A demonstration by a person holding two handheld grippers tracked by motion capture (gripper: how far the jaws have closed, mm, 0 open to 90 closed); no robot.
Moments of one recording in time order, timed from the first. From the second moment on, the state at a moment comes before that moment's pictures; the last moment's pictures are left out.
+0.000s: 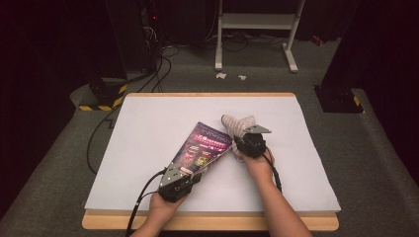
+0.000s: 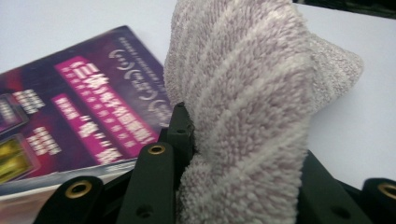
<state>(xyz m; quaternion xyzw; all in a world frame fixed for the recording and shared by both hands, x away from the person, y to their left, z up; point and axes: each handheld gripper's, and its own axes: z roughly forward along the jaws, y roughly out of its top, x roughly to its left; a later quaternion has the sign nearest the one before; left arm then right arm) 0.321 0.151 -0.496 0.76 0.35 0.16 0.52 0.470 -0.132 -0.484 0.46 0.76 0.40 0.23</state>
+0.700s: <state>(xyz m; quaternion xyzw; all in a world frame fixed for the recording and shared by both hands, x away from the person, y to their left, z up) 0.319 0.158 -0.495 0.75 0.36 0.15 0.53 0.456 -0.175 -0.459 0.48 0.73 0.40 0.27</state>
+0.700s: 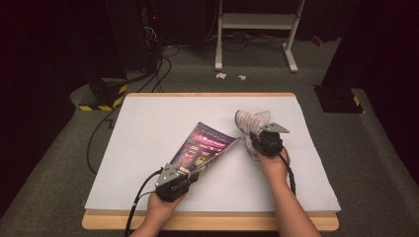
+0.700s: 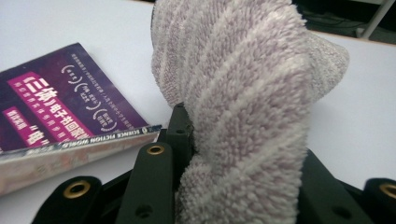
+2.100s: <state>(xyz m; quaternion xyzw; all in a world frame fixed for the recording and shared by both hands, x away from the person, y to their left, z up) 0.323 0.144 -0.497 0.76 0.35 0.15 0.53 0.364 -0.202 -0.429 0.46 0.71 0.45 0.28</state>
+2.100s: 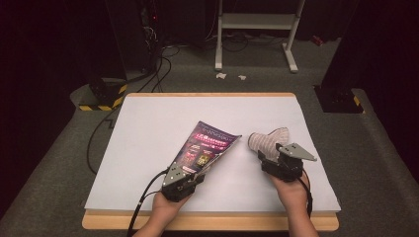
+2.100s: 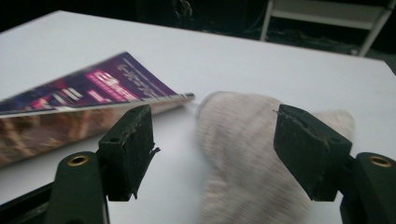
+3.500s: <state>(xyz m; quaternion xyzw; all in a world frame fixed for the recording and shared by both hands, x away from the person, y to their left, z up) 0.307 0.144 -0.473 0.74 0.33 0.14 0.57 0.370 -0.095 -0.480 0.39 0.78 0.44 0.20</state>
